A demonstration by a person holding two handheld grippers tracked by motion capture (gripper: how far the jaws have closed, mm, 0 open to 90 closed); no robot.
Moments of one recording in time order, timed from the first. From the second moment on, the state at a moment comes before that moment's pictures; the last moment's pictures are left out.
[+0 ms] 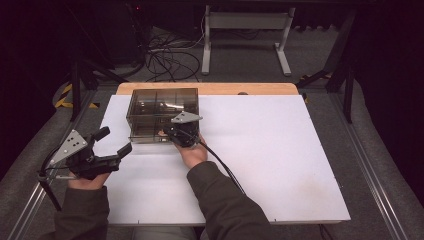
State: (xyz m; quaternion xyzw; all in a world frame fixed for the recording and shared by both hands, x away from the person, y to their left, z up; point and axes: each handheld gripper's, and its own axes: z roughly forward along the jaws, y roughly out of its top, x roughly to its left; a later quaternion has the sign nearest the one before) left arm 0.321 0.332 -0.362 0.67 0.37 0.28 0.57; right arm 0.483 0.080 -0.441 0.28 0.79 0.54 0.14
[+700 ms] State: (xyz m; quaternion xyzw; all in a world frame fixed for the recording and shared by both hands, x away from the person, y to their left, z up) left arm 0.322 0.331 -0.363 0.67 0.38 0.28 0.57; right arm 0.482 0.079 -0.441 0.27 0.79 0.53 0.15
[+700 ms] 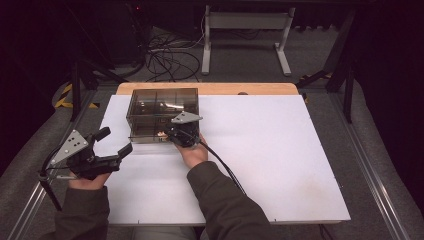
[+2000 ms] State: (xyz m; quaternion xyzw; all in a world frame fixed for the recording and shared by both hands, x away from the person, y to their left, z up) left arm 0.323 0.331 -0.365 0.68 0.38 0.28 0.57; right arm 0.470 0.057 -0.431 0.26 0.77 0.56 0.14
